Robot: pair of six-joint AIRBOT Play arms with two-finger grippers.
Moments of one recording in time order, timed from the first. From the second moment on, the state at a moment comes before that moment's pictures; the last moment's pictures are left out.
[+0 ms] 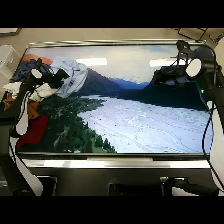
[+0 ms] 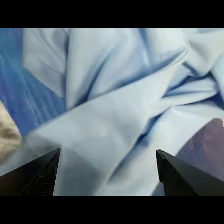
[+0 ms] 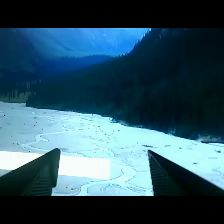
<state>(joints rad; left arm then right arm) 0.08 -2.14 2.00 1.08 -0.81 -1.78 0.07 -1.44 1.55 -1.39 1.08 1.69</state>
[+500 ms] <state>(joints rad) 0.02 -2.19 2.00 1.15 -0.76 -1.73 0.07 -1.44 1.55 -1.39 1.15 1.69</state>
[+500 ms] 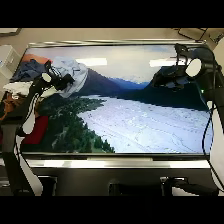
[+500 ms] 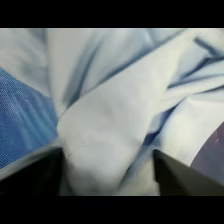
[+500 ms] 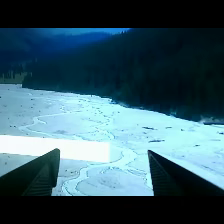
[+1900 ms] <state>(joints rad) -0.90 -1.55 1.47 1.09 -0.88 -1.58 0.07 -1.10 1.64 -1.73 1.40 1.68</state>
